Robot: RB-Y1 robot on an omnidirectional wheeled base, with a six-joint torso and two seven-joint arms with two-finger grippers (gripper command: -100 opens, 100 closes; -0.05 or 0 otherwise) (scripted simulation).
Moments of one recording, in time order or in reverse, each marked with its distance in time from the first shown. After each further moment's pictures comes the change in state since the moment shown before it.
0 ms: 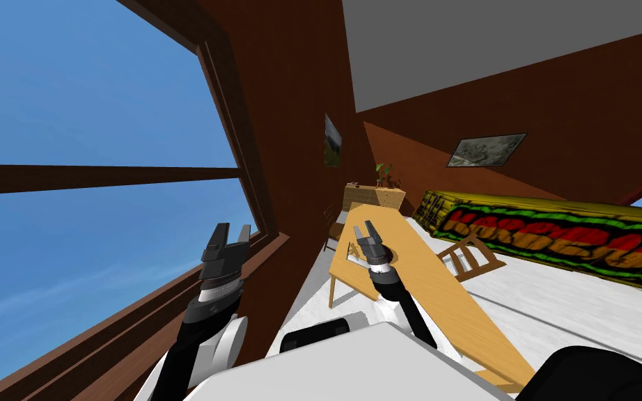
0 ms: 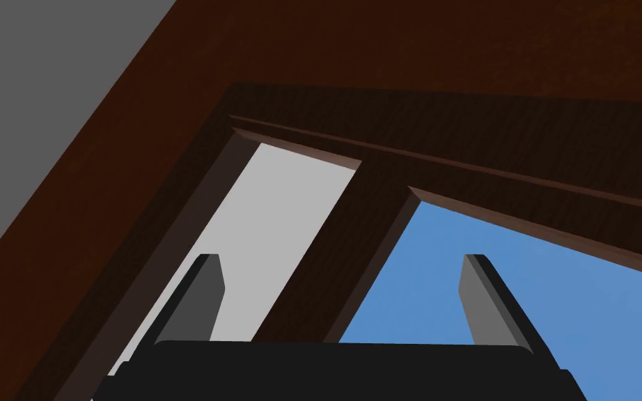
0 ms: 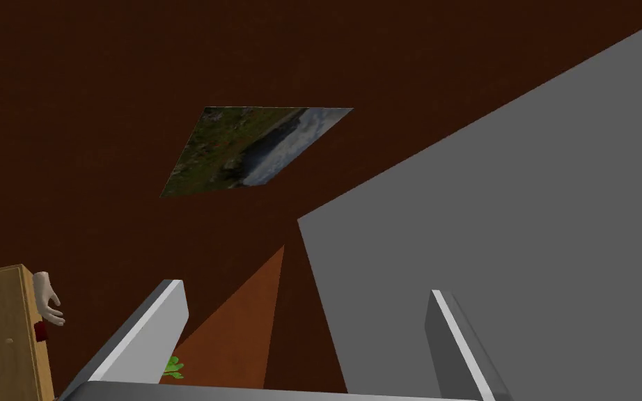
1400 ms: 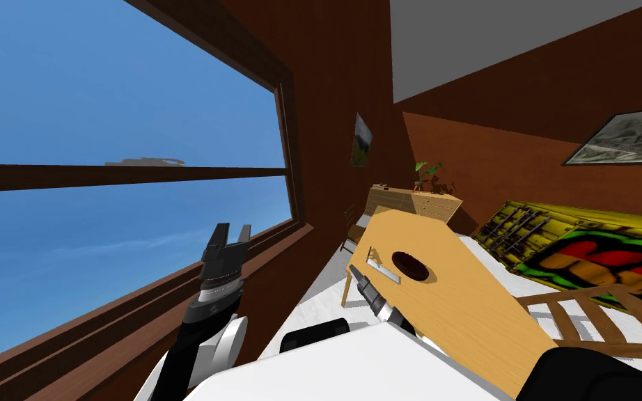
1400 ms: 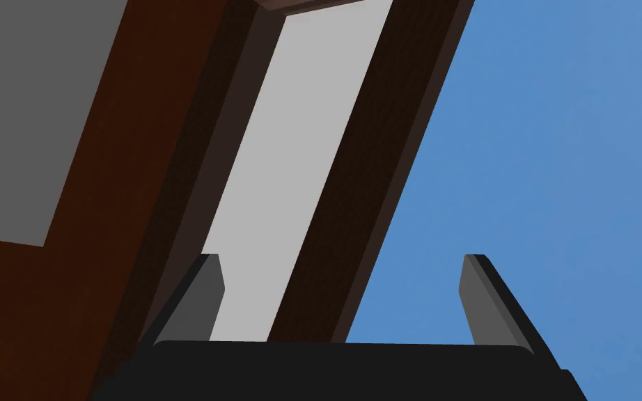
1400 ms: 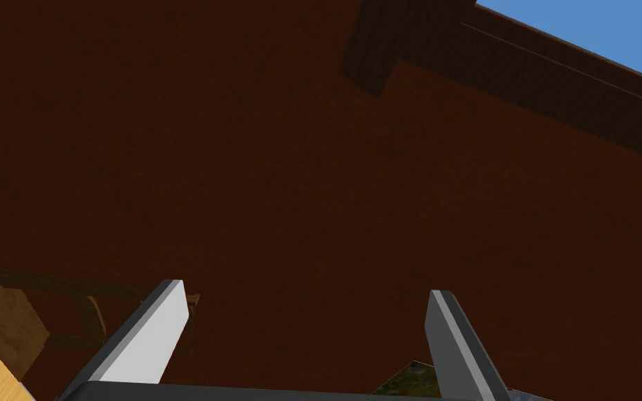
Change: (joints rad) left arm 0.000 0.000 0.000 0.000 0.000 0.000 0.000; right arm 0.145 -0.341 0.211 0.330 0.021 0.038 0.099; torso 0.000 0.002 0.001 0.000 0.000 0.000
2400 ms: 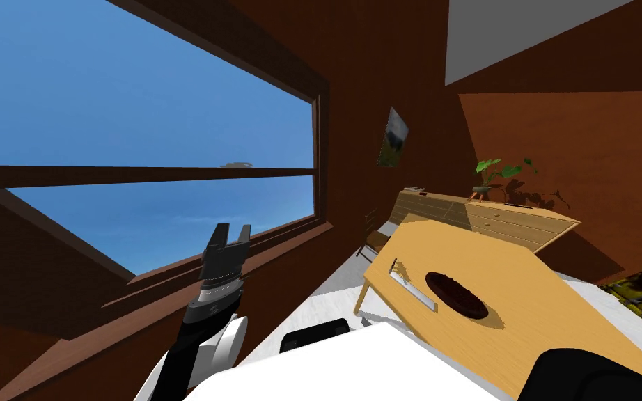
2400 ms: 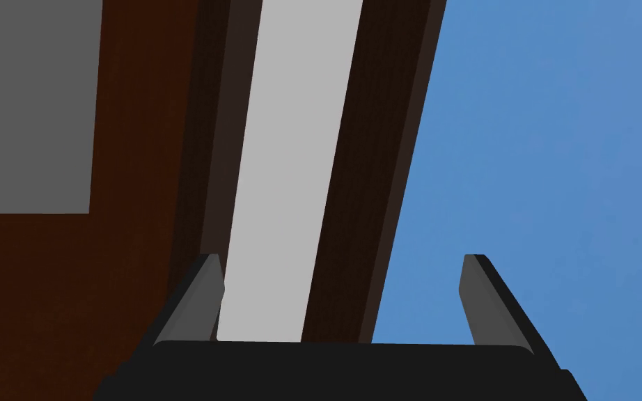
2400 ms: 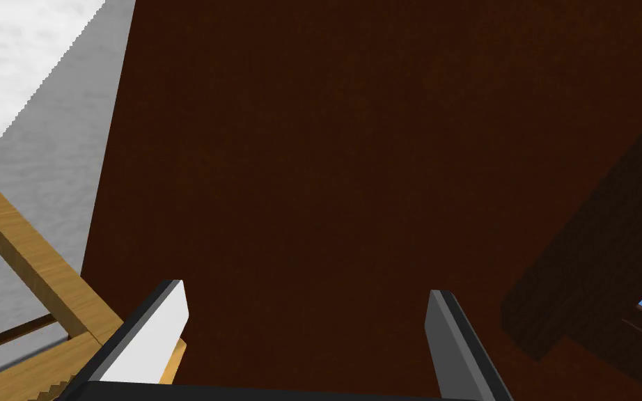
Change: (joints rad) left arm 0.000 0.000 0.000 0.000 0.000 0.000 0.000; right arm 0.071 -0.181 0.162 0.288 0.016 0.037 0.079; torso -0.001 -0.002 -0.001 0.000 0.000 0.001
